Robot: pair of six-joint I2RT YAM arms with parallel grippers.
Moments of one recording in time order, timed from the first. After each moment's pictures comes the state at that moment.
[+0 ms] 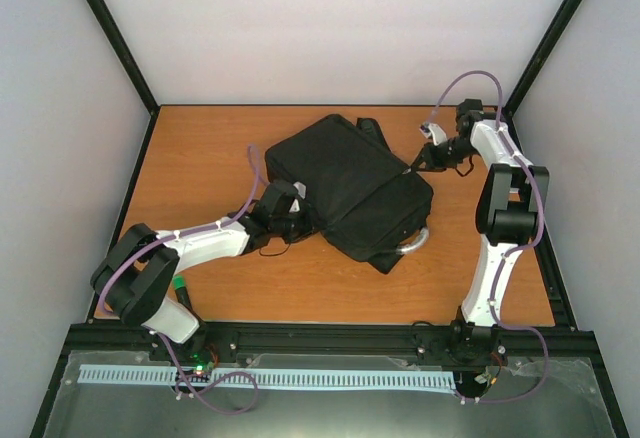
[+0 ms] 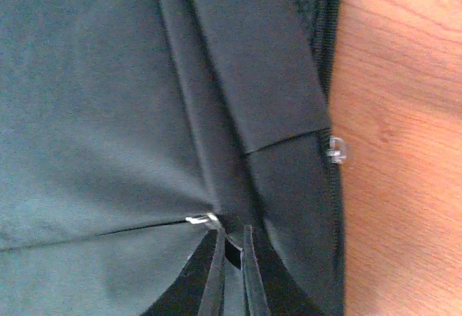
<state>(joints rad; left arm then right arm) -0.69 1.51 0.76 0.03 0.27 -1.05 -0.07 2.11 1.75 -1.05 -0.66 -0.36</state>
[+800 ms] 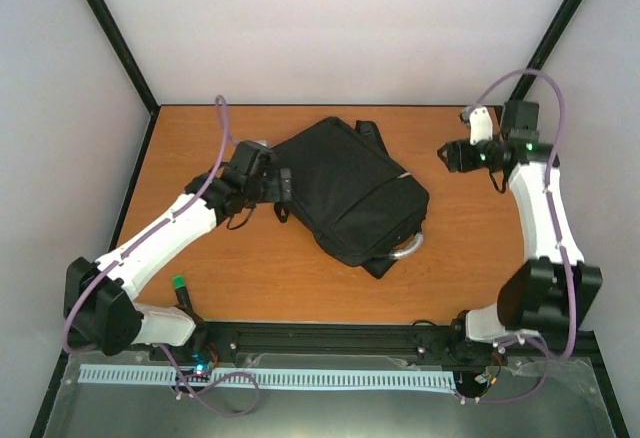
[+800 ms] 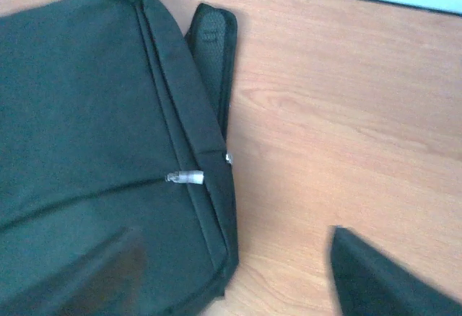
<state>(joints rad) -0.59 1.34 1.12 -0.63 -0.13 -0.59 -0.14 1.49 1.43 -0.82 -0.48 -0.31</state>
